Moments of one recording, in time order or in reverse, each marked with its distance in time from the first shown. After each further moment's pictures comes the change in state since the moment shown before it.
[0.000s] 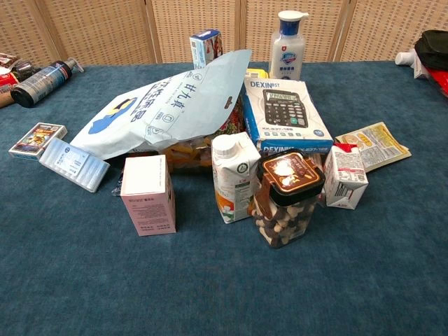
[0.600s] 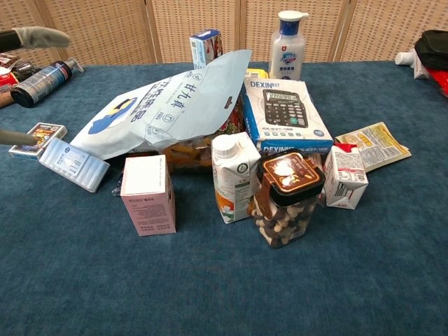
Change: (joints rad) left arm -0.214 -0.325 -0.101 0.168 0.017 -0.138 0.280; right arm 0.005 -0.002 -0.006 -0.001 -0.003 -0.012 0.004
